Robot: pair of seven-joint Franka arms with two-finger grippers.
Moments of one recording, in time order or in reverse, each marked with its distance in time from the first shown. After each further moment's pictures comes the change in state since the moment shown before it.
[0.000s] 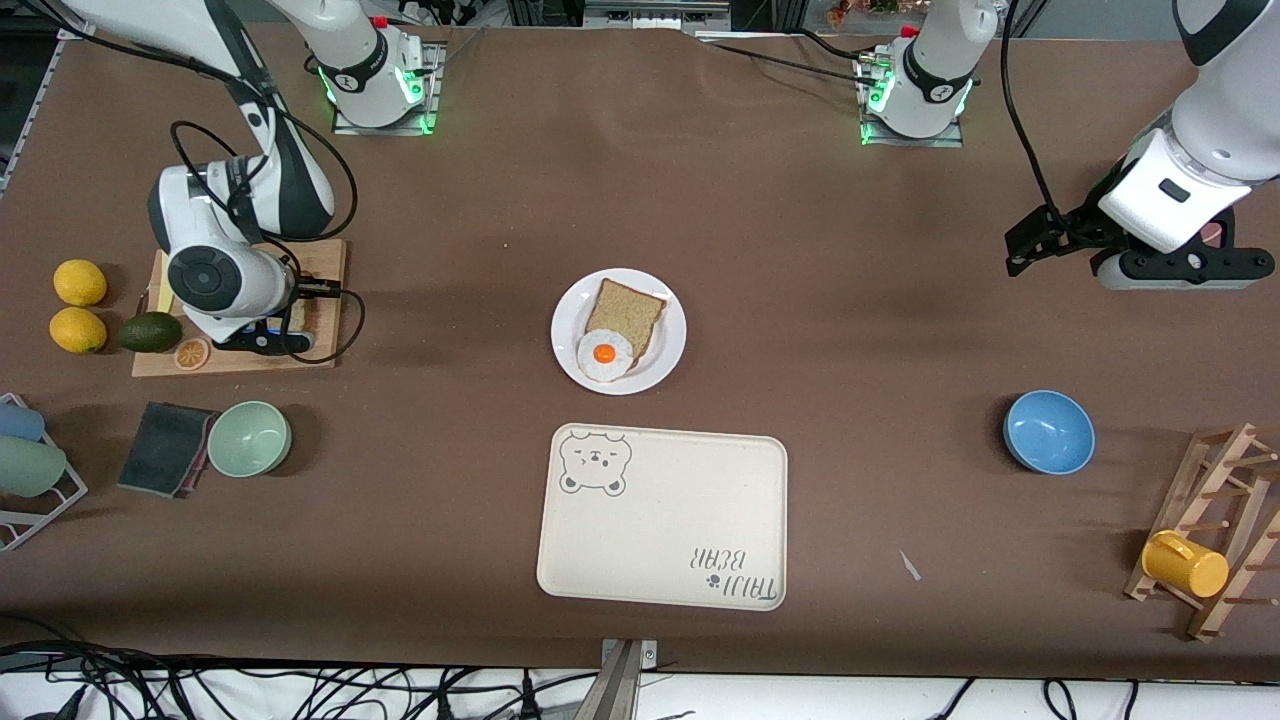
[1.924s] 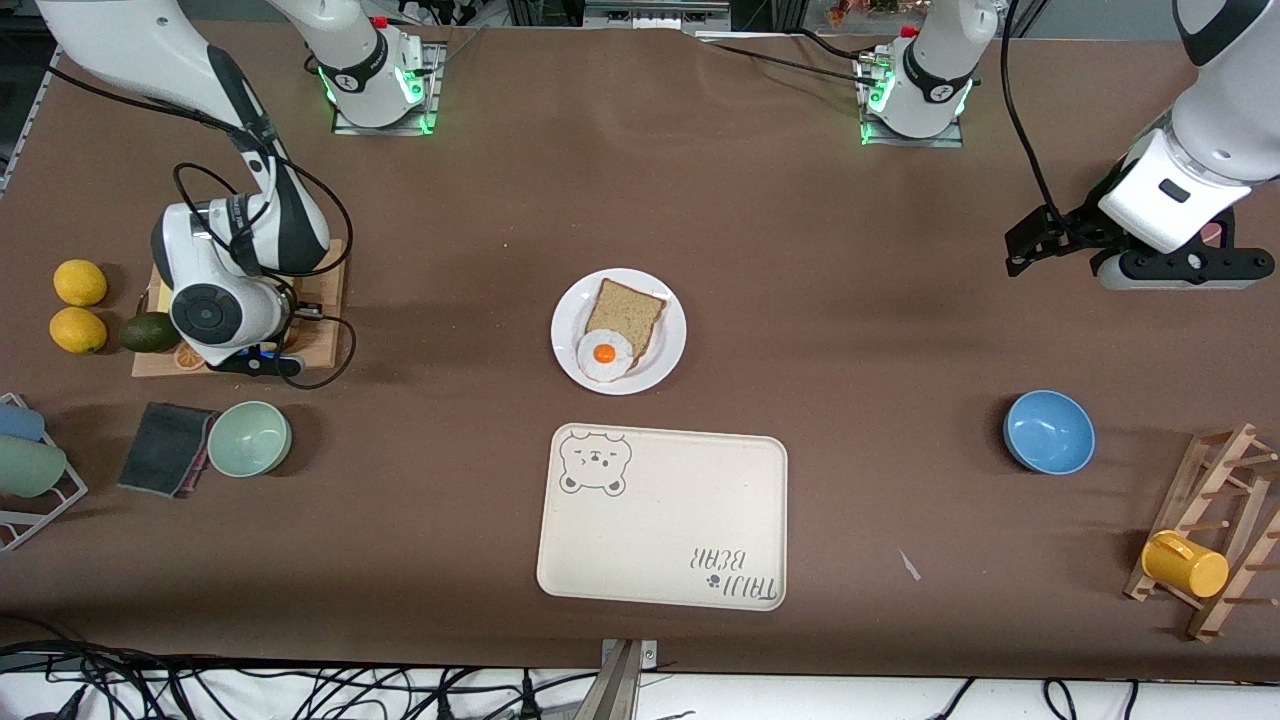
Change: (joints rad) left arm 0.000 0.000 0.000 0.000 0.000 0.000 0.000; right arm -0.013 0.095 0.009 0.135 -0.034 -0.102 0.036
